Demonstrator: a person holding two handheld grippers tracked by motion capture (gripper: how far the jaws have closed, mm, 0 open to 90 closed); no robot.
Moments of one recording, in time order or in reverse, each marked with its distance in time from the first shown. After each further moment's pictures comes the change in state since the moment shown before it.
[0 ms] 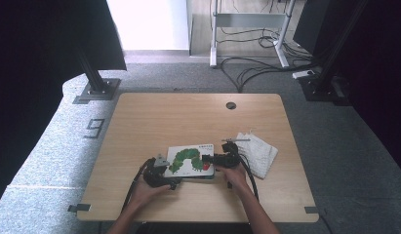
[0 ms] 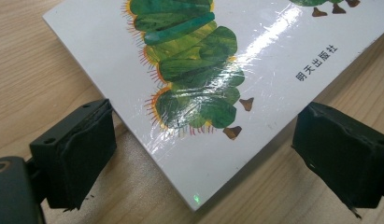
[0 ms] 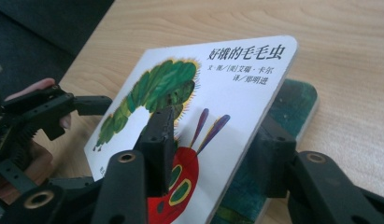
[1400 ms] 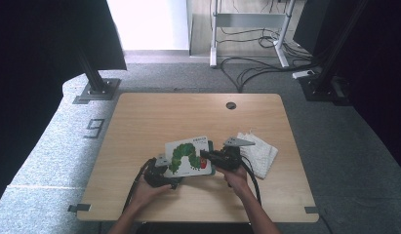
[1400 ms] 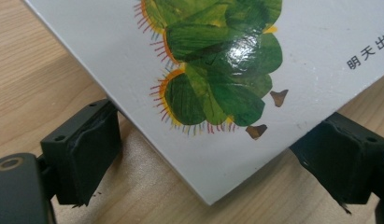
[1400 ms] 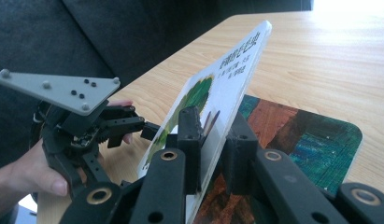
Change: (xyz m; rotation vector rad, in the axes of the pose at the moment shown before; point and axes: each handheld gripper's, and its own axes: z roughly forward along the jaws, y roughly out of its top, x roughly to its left) left arm -0.003 0.001 0.002 0.007 0.011 -0.007; right arm 0.039 0.000 -0.034 -0.230 0.128 -0.319
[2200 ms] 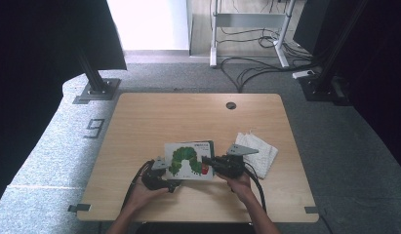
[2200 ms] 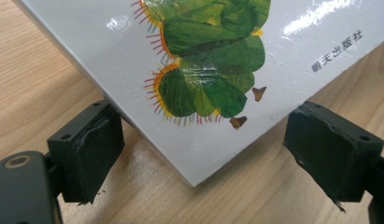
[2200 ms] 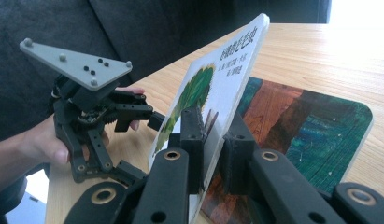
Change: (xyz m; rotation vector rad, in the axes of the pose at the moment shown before) left arm -0.001 -0.006 -0.012 -0.017 -0.067 0.036; right arm 0.006 -0.016 -0.014 -0.032 0.055 -0.088
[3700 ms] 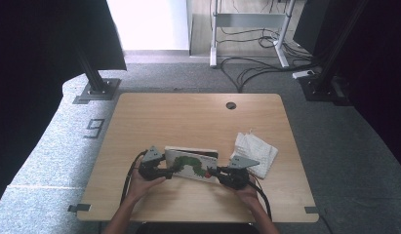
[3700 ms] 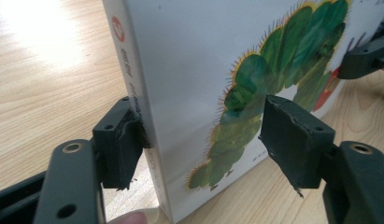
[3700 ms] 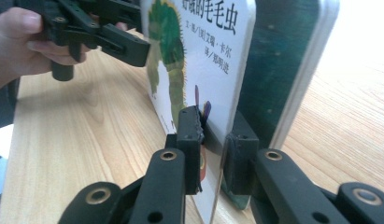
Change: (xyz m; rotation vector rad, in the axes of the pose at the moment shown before) left arm 0.013 0.024 -0.020 -0.223 -0.027 -0.003; right arm -0.001 -0.036 -0.014 0.103 -0.065 -0.133
